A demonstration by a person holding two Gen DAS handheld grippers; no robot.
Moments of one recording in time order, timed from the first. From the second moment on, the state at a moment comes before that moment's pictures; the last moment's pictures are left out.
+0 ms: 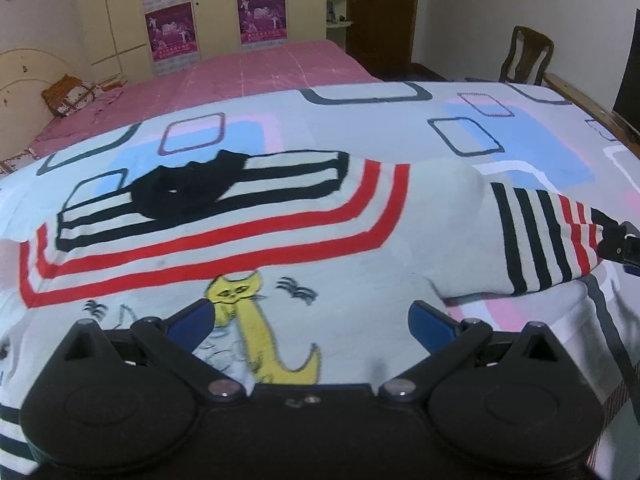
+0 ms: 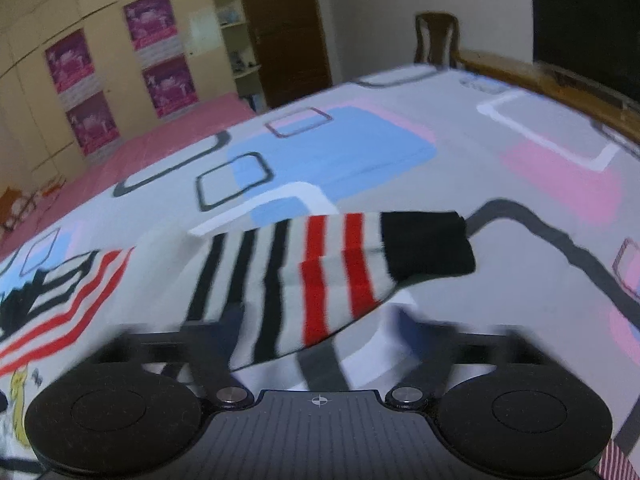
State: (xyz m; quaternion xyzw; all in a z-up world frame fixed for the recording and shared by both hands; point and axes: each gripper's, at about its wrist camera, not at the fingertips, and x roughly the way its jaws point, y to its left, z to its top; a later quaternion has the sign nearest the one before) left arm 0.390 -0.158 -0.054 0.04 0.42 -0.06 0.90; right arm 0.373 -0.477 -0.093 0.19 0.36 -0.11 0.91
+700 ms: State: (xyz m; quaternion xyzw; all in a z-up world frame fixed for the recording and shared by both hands) left arm 0.420 -0.143 -0.070 -0.02 0.45 -0.05 0.89; right arm 0.383 -0.564 -0.129 0.38 0.33 -0.16 0.85
